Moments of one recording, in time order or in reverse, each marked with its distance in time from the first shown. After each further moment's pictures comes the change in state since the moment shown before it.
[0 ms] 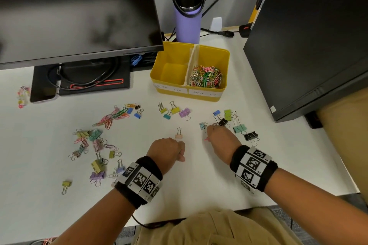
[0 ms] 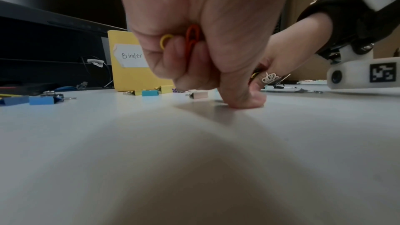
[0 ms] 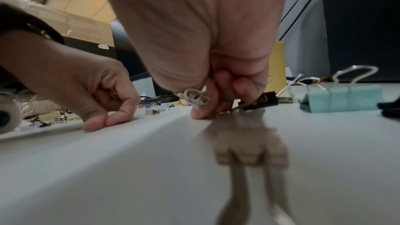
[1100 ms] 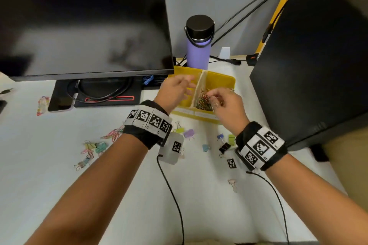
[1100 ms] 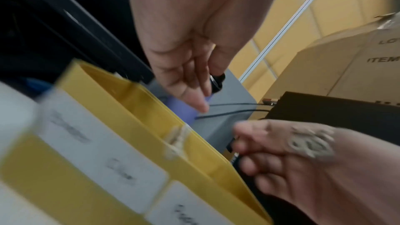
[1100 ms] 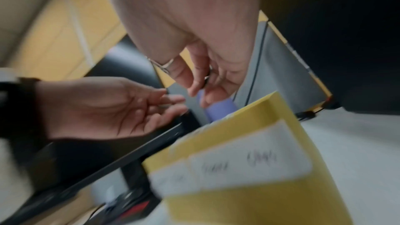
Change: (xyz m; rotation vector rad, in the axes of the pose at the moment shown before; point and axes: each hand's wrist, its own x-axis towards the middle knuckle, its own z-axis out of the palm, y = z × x) left_hand 0.060 -0.010 -0.159 -1.300 0.615 -0.106; right_hand 0.045 0.023 -0.112 0.860 0.675 0.026
